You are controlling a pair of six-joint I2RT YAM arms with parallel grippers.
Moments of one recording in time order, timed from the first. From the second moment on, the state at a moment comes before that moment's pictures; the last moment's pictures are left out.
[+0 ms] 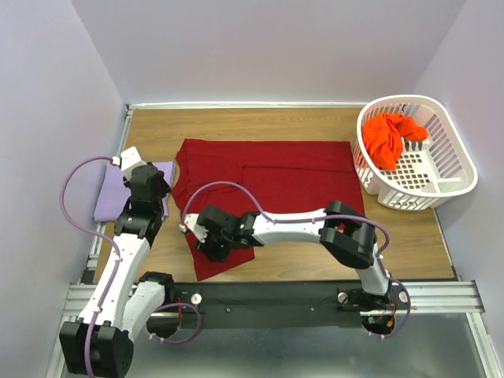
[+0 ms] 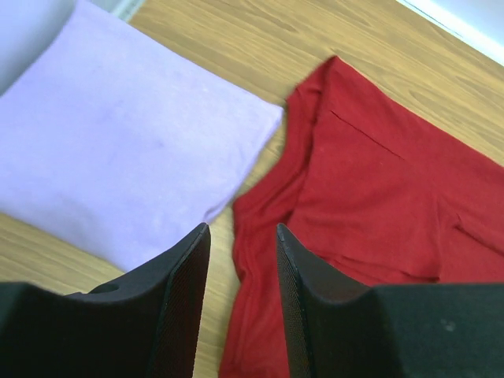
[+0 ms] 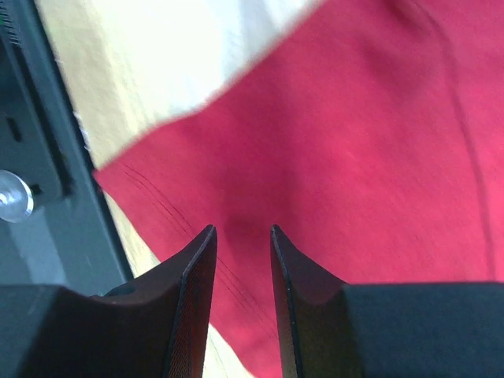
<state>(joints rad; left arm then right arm) -0.11 0.83 0.67 -0.29 -0.41 -0.46 1.24 2.03 1.41 -0.29 -0.16 0.00</state>
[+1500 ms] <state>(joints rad) -0.08 1.29 0.67 -0.24 -0.17 -0.48 1.28 2.04 1.38 -0.36 -0.36 -0.19</state>
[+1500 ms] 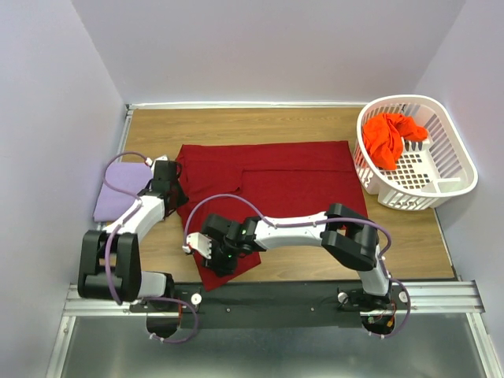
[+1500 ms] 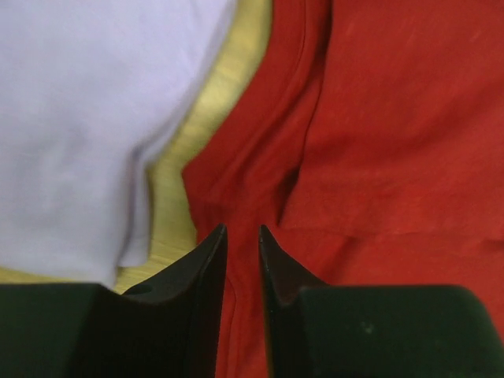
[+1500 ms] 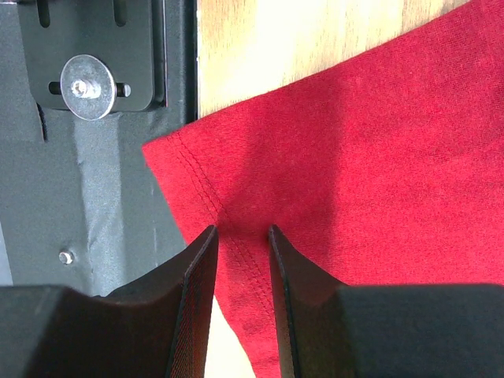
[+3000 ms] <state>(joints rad) -0.06 1.59 0.89 -0.27 -0.20 -0.43 1.28 1.97 1.36 -0.49 -0.30 -0.20</state>
